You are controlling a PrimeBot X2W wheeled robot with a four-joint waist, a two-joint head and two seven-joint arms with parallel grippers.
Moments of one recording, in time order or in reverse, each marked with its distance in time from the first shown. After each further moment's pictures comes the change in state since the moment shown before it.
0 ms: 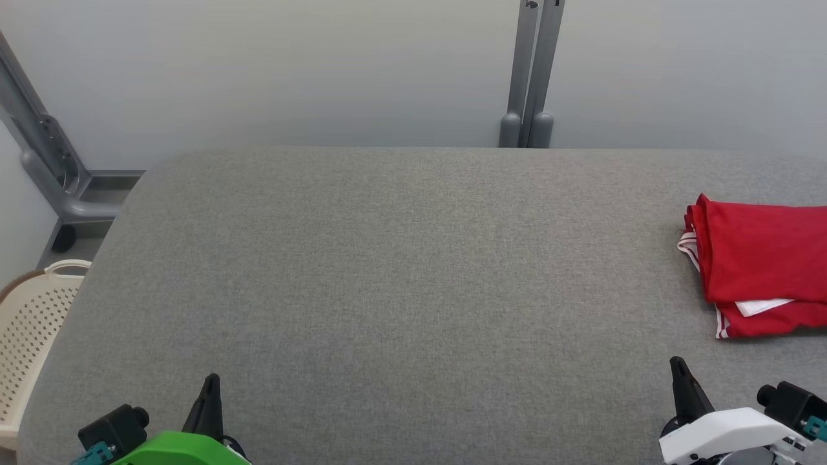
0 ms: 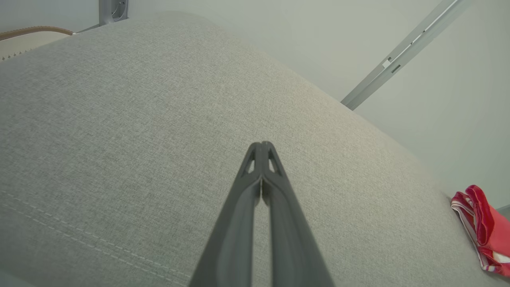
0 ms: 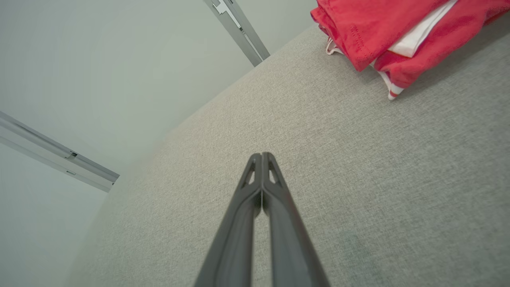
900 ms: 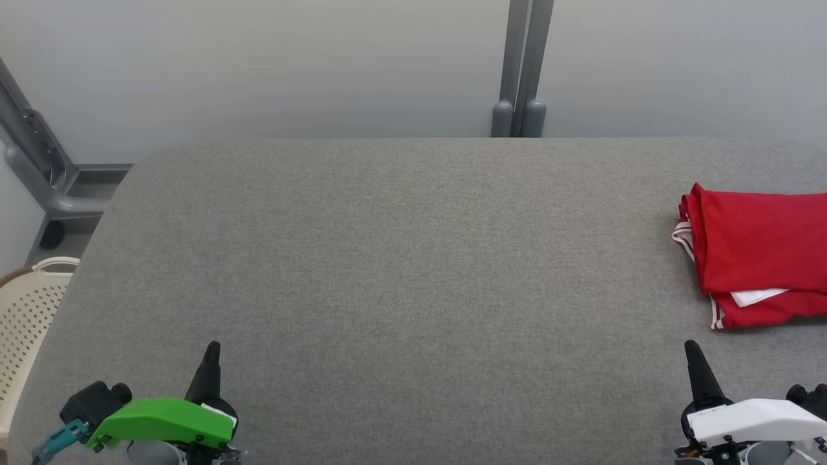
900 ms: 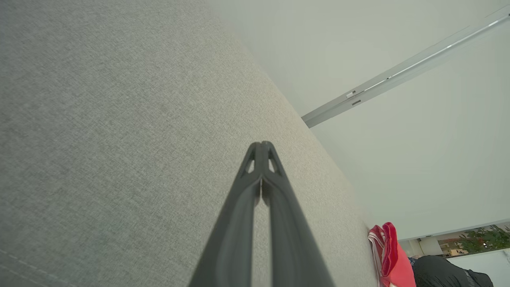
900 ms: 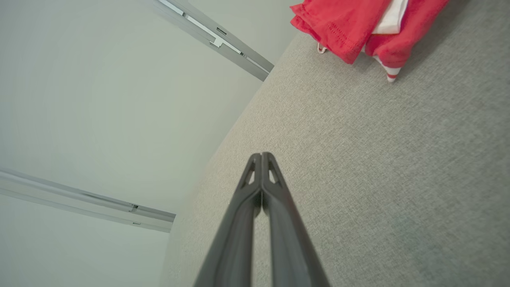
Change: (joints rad) left arm -0.079 -0.072 0.111 0.023 -0.271 -0.078 0.110; right arm -0.001 -0.004 -0.027 -0.074 0.361 0.000 0.048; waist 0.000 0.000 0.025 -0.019
